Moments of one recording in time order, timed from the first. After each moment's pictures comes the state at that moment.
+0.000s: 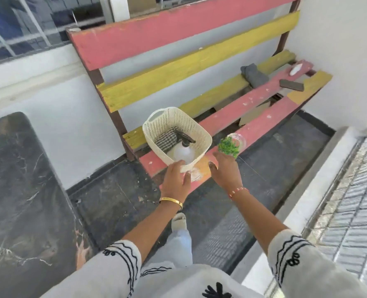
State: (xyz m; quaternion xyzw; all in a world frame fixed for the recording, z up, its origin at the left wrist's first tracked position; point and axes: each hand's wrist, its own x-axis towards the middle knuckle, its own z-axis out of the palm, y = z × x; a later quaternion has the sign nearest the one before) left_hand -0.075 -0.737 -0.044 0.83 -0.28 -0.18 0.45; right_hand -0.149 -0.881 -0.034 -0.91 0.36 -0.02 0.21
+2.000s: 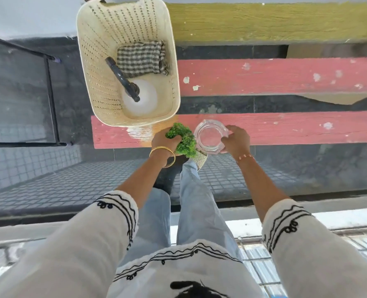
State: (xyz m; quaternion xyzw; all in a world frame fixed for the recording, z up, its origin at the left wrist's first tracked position) left_hand -0.064 -1.038 -0.185 0.75 0.33 -0.36 0.44; right_hand -0.081 -1.223 -0.215 -0.82 0.35 0.29 0.36
